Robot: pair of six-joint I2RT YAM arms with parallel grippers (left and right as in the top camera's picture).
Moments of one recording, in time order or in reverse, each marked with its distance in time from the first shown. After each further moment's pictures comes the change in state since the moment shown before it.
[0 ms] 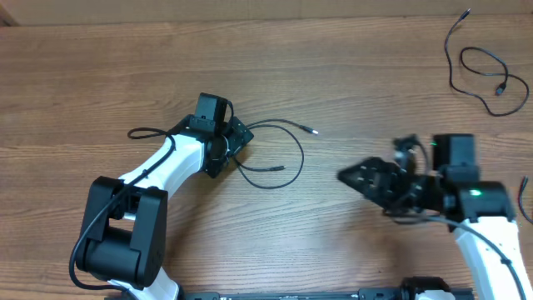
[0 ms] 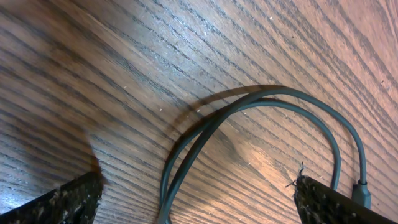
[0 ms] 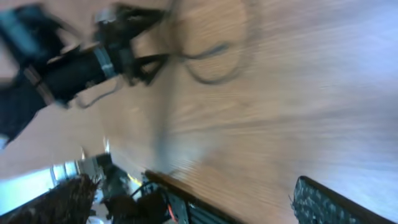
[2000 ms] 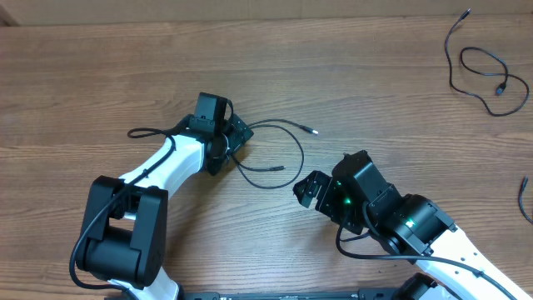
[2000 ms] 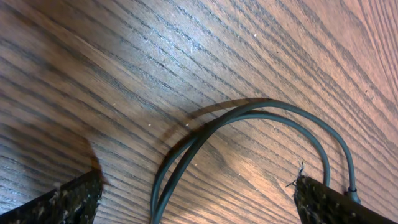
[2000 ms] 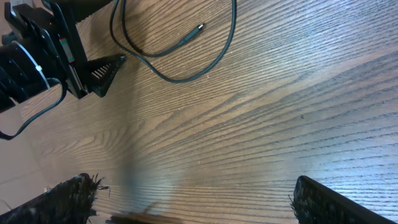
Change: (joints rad) left arm 0.001 0.001 -0.005 0.037 -0.014 0.000; right arm 0.660 0.000 0.000 0.128 0.663 0.707
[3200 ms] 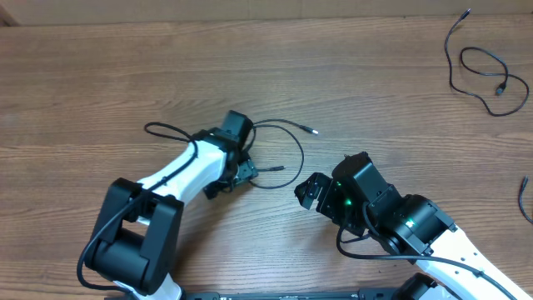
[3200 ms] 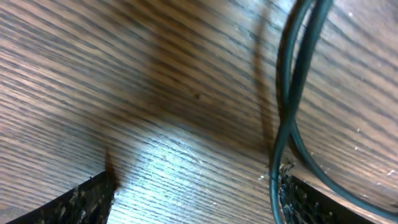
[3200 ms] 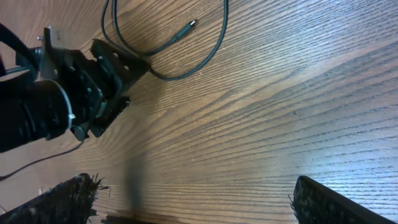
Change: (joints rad) left arm -0.169 -0.002 0.003 -0.336 -0.196 0.159; right arm 0.000 0.000 0.000 -0.023 0.000 -0.001
